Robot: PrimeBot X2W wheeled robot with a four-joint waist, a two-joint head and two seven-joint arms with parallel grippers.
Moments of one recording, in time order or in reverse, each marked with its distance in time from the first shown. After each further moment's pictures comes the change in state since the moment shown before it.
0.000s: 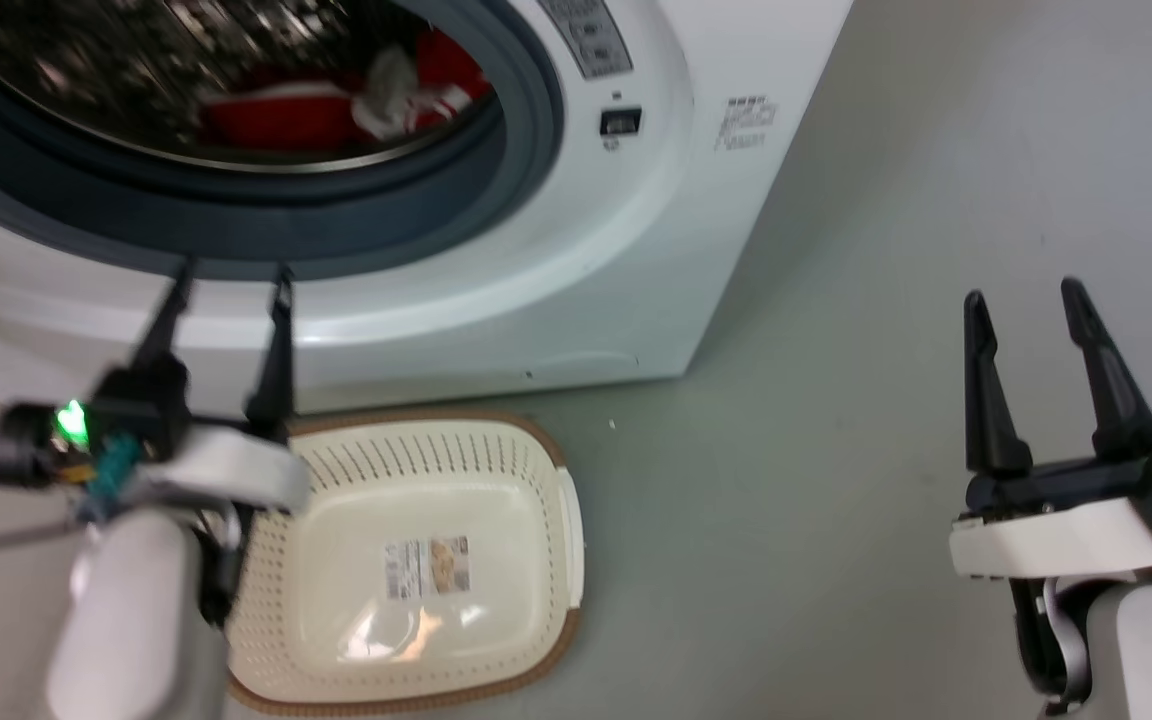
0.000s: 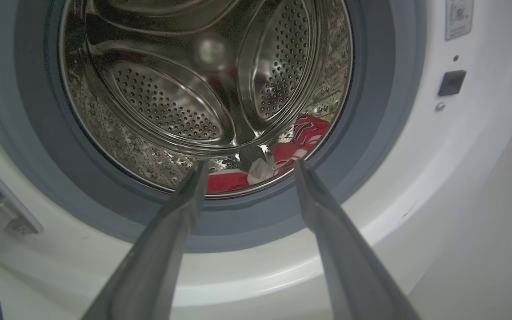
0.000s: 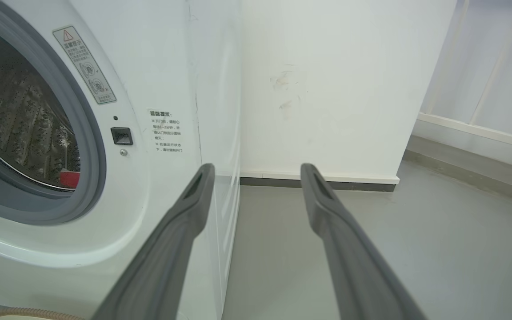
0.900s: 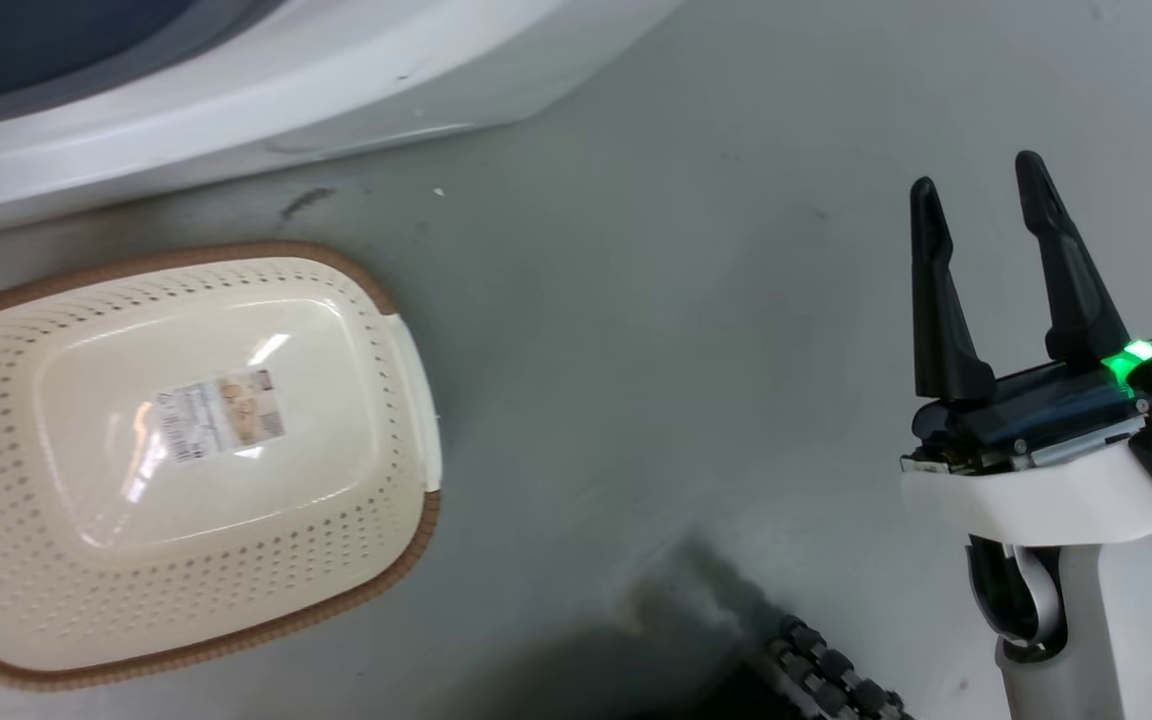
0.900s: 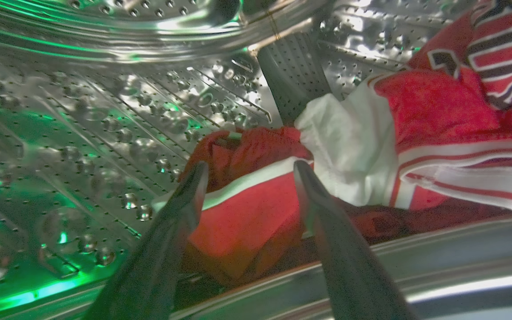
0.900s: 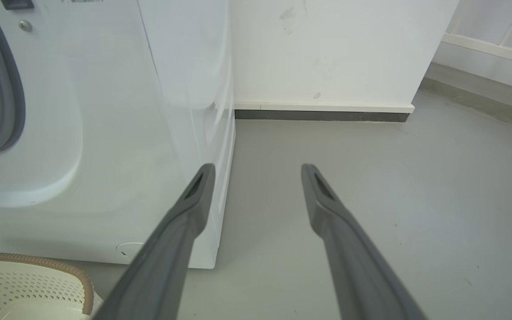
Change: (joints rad) left arm -1.104 0.519 -0.430 0.439 -0.429 -0.031 0.833; right arm -0.121 -0.001 0.133 -0.112 0.119 0.000 0.000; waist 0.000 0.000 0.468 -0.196
